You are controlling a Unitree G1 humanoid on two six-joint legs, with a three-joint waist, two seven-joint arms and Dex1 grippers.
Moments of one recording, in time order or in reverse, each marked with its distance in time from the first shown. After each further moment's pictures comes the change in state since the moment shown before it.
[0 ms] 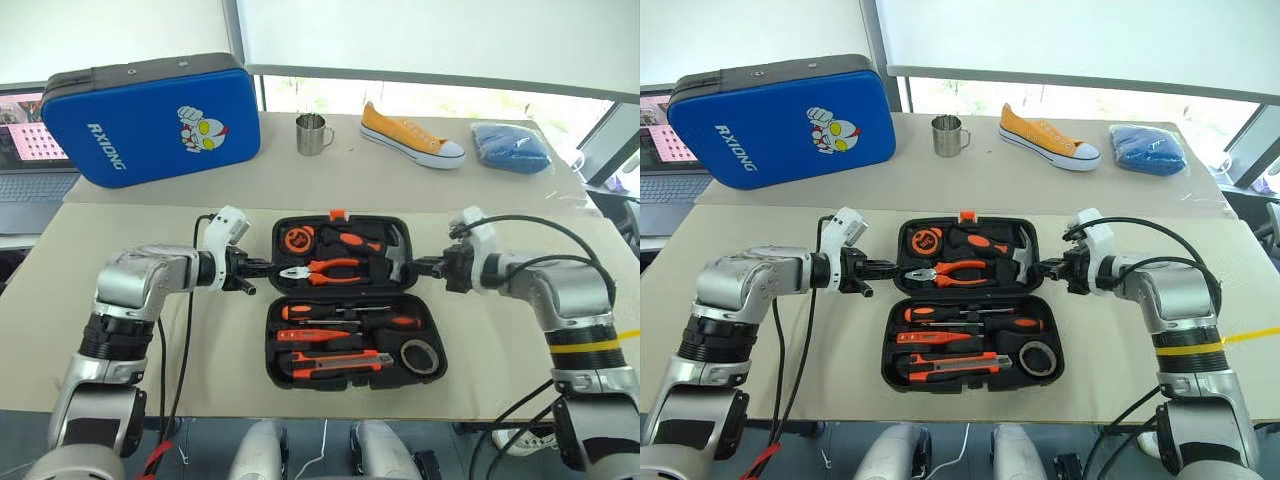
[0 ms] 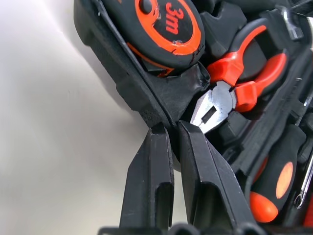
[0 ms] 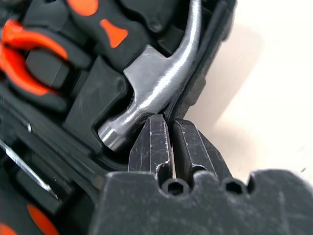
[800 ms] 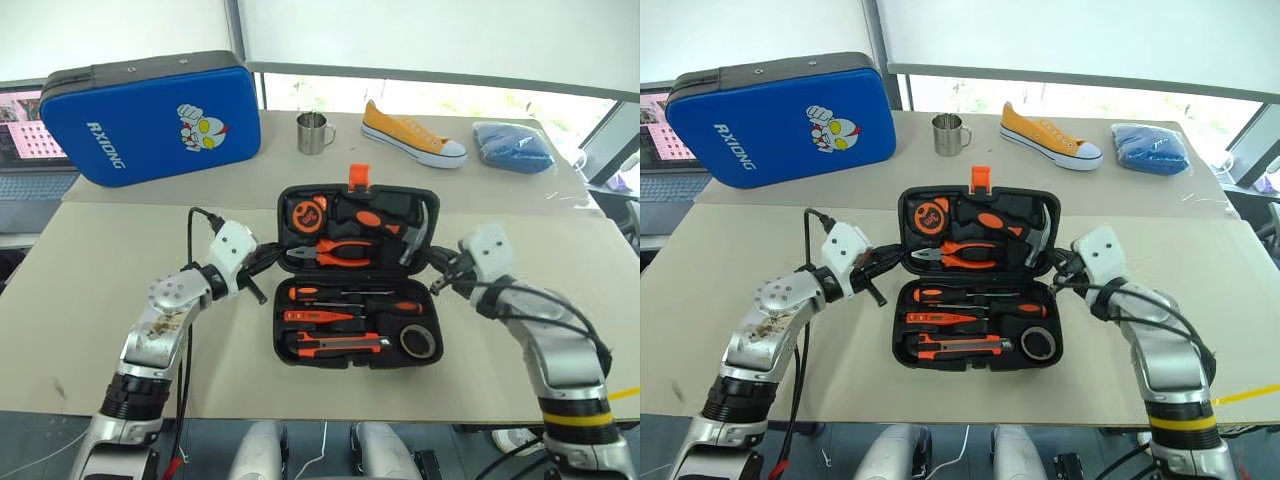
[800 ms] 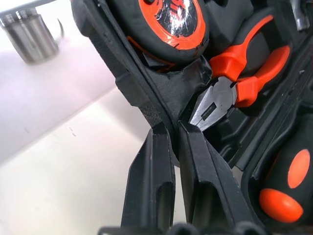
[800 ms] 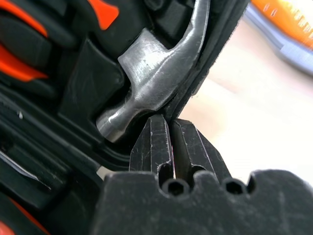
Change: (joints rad) left arm 0.306 -0.113 -0.002 -0.126 0.304 -0.815 0.135; right arm 0.404 0.110 -0.042 -0.347 -0.260 -0.570 -0.245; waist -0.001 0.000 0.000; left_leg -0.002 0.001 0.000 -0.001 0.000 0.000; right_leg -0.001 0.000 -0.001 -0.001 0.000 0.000
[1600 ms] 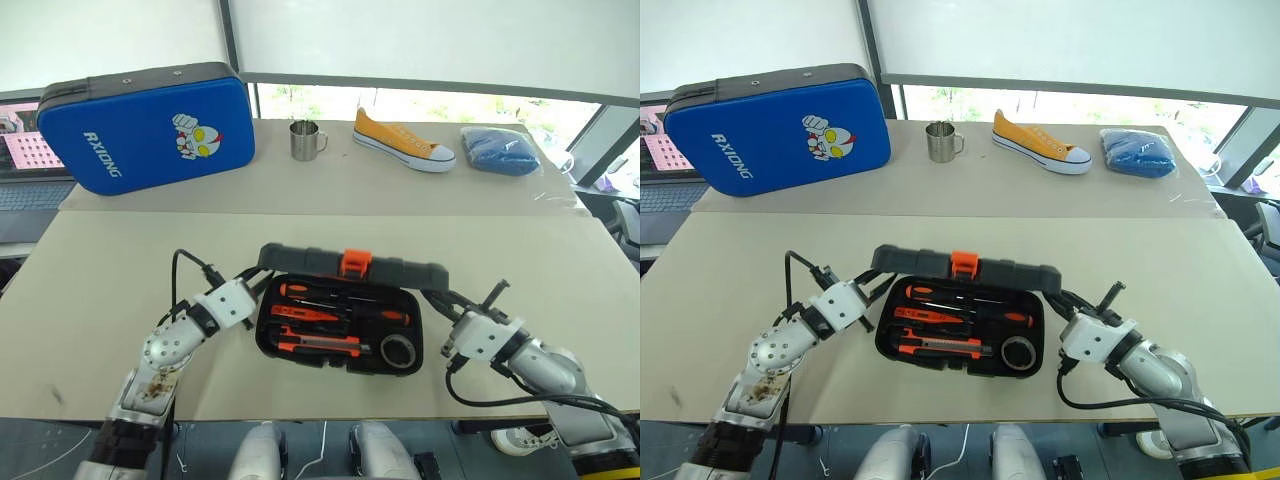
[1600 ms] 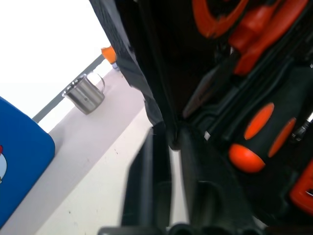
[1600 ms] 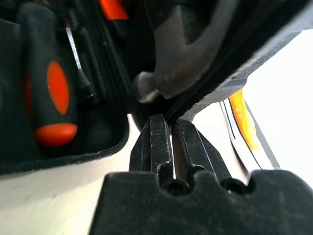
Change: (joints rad) left arm 0.283 0.067 0.016 0.050 0.199 -0.505 0.142; right arm 0.324 -0.200 0.049 0.123 -0.294 -0.882 -0.050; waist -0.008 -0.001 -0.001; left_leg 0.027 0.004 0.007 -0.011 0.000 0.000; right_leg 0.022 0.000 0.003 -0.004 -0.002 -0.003
